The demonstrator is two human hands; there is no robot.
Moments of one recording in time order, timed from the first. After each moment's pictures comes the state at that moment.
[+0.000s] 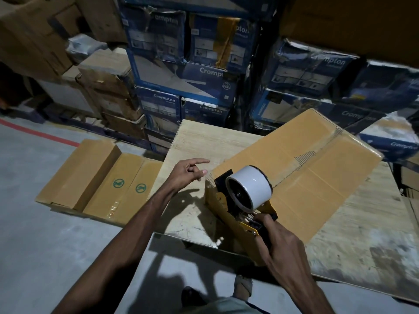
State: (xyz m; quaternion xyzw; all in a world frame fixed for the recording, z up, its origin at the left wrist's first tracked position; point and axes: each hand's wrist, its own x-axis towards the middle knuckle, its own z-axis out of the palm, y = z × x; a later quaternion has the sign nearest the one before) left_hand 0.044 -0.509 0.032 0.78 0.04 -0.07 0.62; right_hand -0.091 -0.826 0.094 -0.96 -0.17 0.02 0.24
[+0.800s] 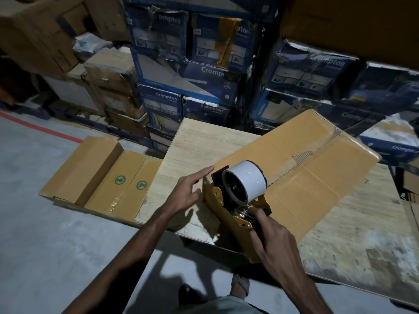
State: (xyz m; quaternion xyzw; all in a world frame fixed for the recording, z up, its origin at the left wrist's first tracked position) left_hand -0.012 -0.539 0.017 0.86 -0.05 -0.02 0.51; right_hand -0.091 -0.829 0.100 -0.94 -0.20 0.03 0.26
